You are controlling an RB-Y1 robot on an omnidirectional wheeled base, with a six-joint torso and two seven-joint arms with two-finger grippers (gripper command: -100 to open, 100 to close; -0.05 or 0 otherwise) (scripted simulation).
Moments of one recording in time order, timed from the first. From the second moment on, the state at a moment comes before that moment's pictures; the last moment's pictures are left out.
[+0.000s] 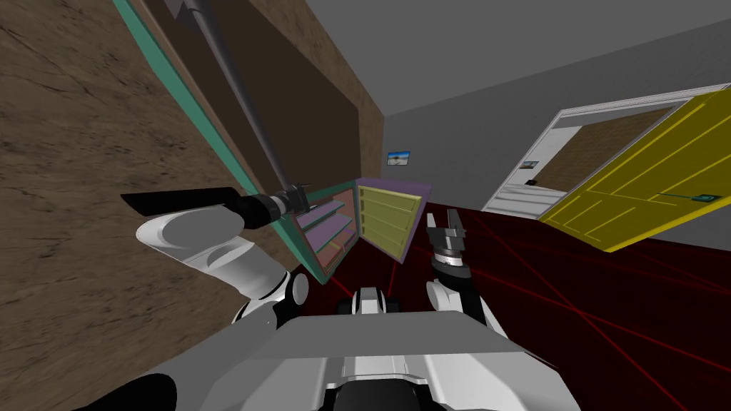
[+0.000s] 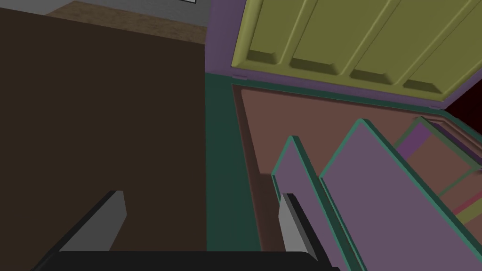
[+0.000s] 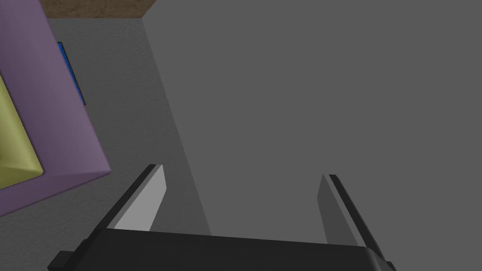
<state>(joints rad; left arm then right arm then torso) -0.55 0.19 0.65 -2.46 0.66 1.69 -0.06 0.47 0.00 -0.01 -2.22 0.04 -0.65 -0.10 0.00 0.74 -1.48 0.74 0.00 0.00</state>
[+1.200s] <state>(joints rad) -0.67 0.24 0.73 -2.60 0.74 1.94 -0.05 0.47 0.00 -0.01 -2.22 0.04 -0.65 -0.10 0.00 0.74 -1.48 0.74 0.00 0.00</state>
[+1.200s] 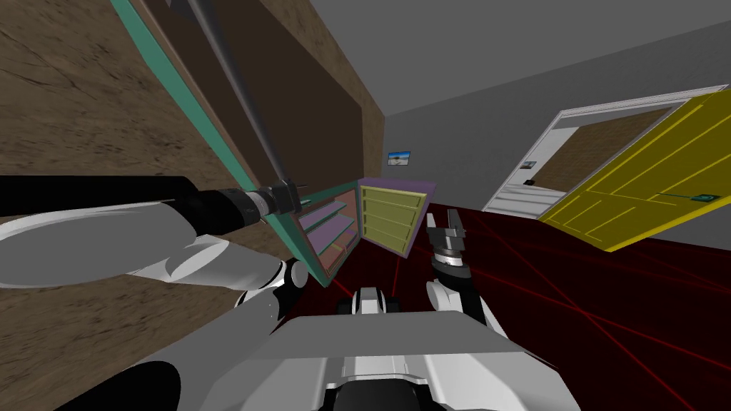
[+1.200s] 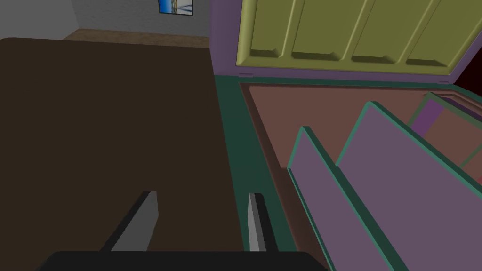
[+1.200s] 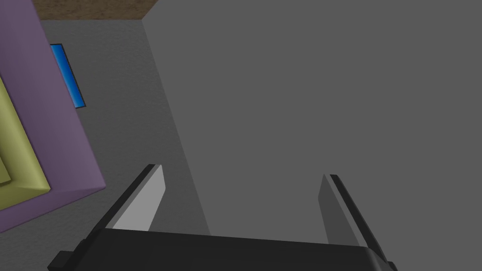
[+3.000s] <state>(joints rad) -0.62 0.37 0.91 -2.52 0.73 1.86 -0.05 0.47 0.00 -0.01 -2.22 0.04 -0.65 -0.10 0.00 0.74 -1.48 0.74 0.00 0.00</state>
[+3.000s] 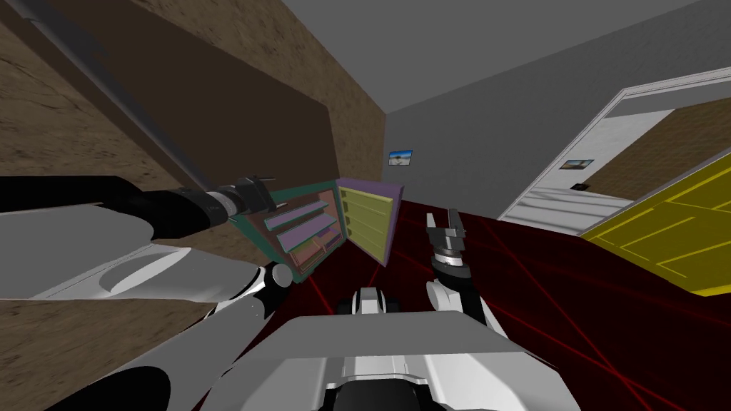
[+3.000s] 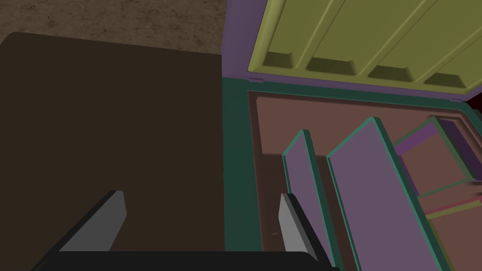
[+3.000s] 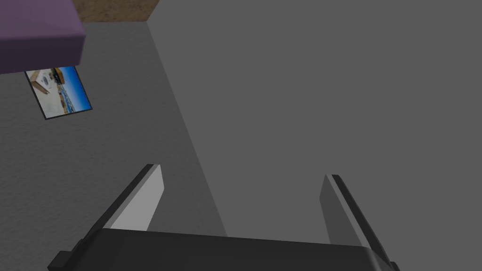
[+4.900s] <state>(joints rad) -0.71 0.32 0.80 -2.23 0.82 1.77 0.04 0.47 0.00 -0.01 -2.22 0.04 -0.65 -0.10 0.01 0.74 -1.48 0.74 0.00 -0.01</state>
